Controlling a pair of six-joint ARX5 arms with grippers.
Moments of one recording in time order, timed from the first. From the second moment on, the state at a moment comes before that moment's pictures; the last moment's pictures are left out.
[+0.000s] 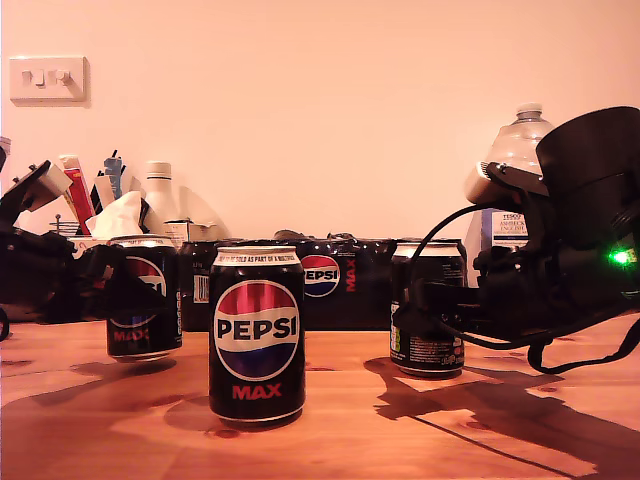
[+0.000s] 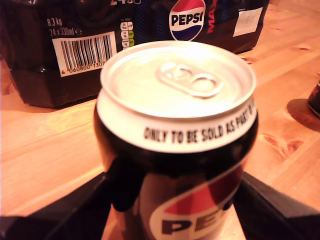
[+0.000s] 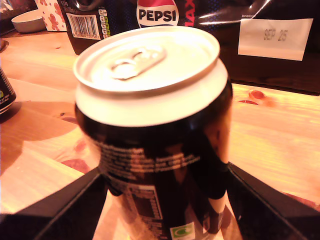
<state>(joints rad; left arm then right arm) -0.10 1.85 0.60 0.83 0.63 0.08 0.45 1.91 0.44 1.18 -0.07 0.08</state>
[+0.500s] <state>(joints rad) -0.10 1.85 0.60 0.83 0.63 0.08 0.49 1.92 0.44 1.19 -0.07 0.08</state>
